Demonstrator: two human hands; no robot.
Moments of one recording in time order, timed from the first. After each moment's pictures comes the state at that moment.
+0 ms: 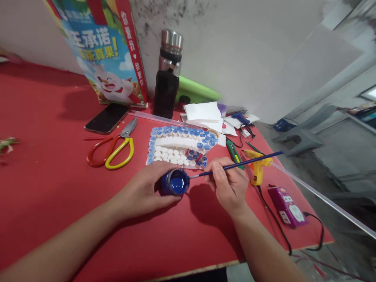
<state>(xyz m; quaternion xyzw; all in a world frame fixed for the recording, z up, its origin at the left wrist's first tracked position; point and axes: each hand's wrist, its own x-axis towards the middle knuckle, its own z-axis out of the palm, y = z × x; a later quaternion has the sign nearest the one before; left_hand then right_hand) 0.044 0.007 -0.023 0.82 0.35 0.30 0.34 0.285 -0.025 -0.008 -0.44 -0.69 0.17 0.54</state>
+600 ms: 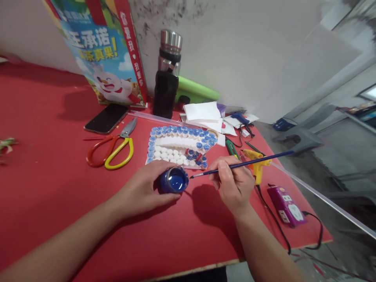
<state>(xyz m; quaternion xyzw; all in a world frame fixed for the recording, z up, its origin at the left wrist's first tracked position) 0.041 0.011 -0.025 0.81 0.37 0.29 0.35 0.292 -0.027 -0.004 -0.45 -0.68 0.15 0.56</state>
